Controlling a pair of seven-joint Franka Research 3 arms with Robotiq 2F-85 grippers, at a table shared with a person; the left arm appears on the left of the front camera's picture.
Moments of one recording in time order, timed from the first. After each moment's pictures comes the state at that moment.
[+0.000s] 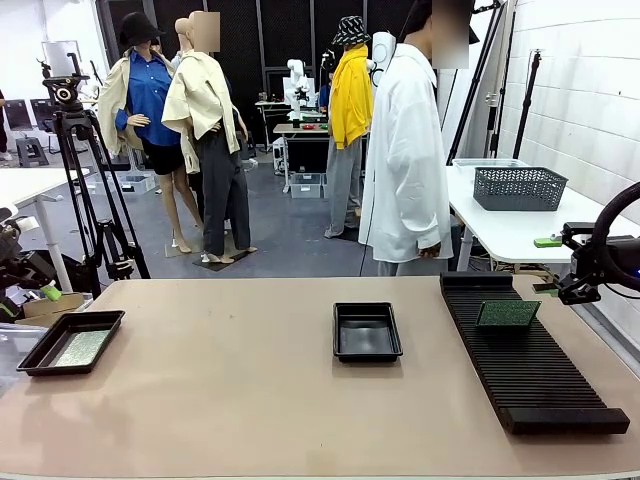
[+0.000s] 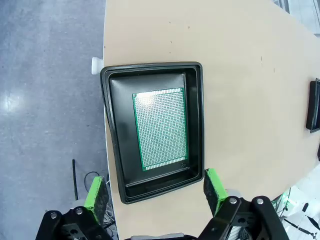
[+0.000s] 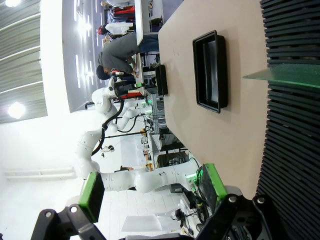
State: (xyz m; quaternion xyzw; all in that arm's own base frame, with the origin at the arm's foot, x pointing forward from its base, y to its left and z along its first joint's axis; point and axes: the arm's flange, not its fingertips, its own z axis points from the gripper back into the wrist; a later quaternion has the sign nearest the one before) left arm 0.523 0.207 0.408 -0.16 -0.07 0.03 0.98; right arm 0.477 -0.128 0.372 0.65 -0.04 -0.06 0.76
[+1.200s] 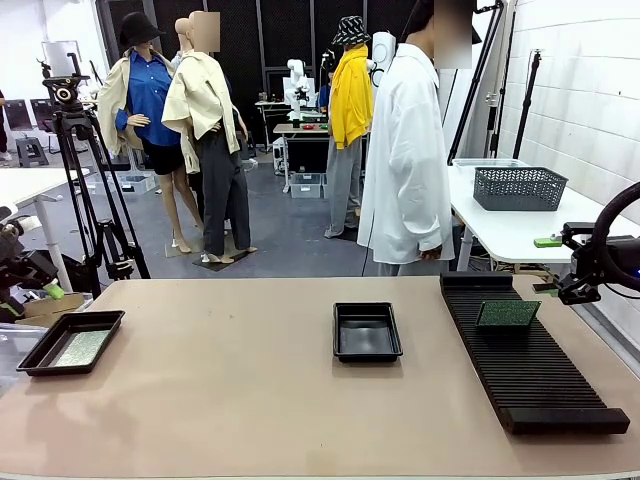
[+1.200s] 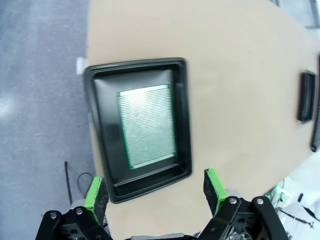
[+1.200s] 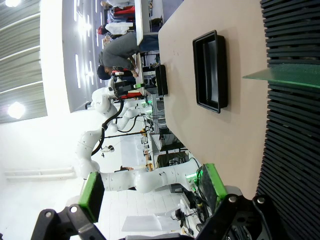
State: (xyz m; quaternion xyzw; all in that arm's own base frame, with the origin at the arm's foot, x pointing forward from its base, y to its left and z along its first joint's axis) left arm 0.523 0.203 0.410 -0.20 -0.07 0.01 0.98; right arm 0.477 -0.128 0.372 0.65 -0.04 -0.06 0.76
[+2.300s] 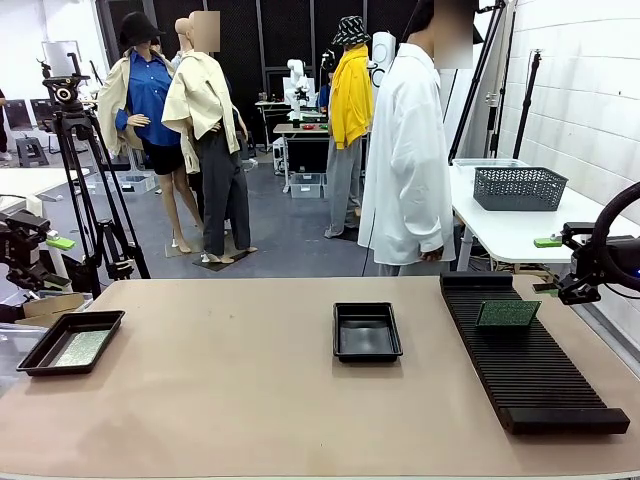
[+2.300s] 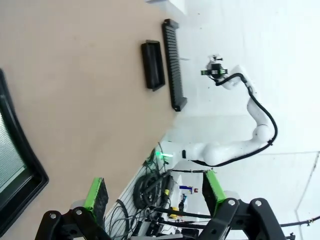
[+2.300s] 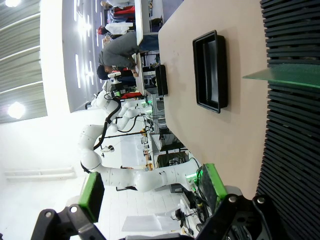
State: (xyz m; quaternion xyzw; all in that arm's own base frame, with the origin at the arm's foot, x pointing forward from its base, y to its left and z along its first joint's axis) left arm 0.521 0.193 0.419 -0.56 -0.03 -0.06 0.83; right arm 0.477 -0.128 0.372 0.65 -0.04 -0.06 0.76
